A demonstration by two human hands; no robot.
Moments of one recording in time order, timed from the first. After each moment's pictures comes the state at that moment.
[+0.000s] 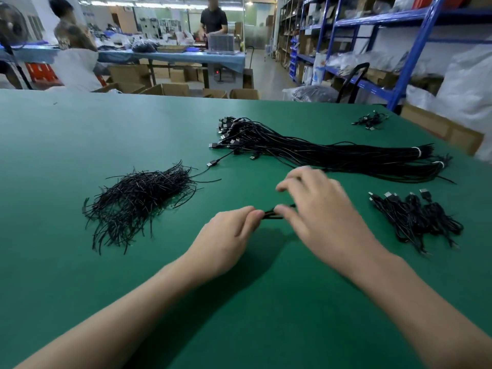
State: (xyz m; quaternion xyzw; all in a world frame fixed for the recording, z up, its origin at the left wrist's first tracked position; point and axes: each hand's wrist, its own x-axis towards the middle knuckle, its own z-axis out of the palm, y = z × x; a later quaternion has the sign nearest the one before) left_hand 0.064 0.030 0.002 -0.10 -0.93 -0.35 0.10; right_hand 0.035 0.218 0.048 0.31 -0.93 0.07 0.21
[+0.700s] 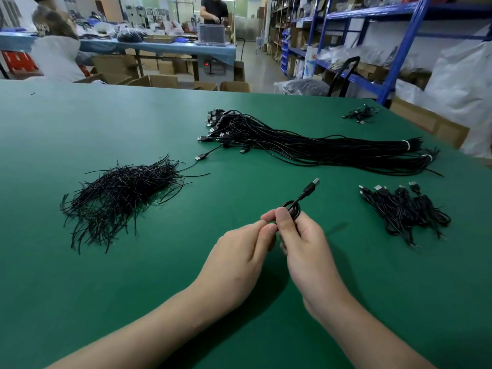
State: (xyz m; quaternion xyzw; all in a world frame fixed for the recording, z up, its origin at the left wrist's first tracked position) left_hand 0.092 0.071 -0.011 -0.13 -0.88 -0.44 0.13; right_hand 0.070 0.198 -0.009 0.09 -0.71 0.70 0.03
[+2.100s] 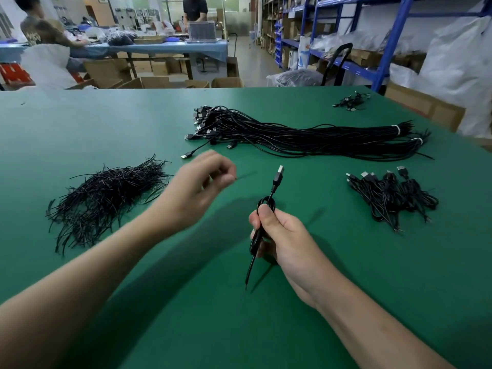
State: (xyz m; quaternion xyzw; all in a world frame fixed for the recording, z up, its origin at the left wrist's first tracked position) left_hand 0.023 0.017 0.032 -0.25 -0.88 -0.32 0.23; right_hand 0.063 0.219 -0.010 0.12 -0.67 0.72 -0.13
